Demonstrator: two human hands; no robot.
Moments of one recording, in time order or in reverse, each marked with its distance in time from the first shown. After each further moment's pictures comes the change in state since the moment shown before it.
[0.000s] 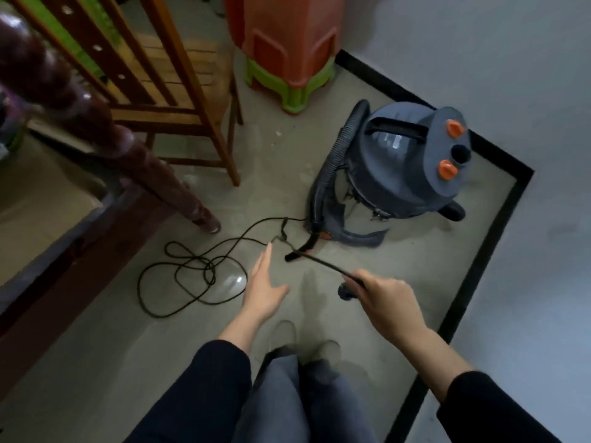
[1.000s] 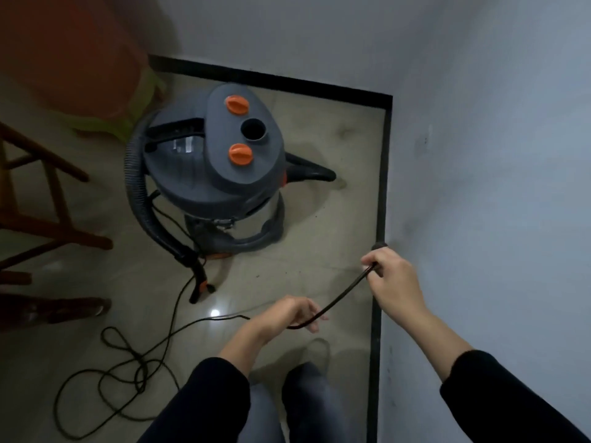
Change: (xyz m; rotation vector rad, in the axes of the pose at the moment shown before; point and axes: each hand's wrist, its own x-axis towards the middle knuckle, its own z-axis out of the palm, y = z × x) left_hand -0.011 0.170 0.299 0.222 -0.912 -0.079; right_hand -0.118 0.301 -0.051 0.382 0.216 0.736
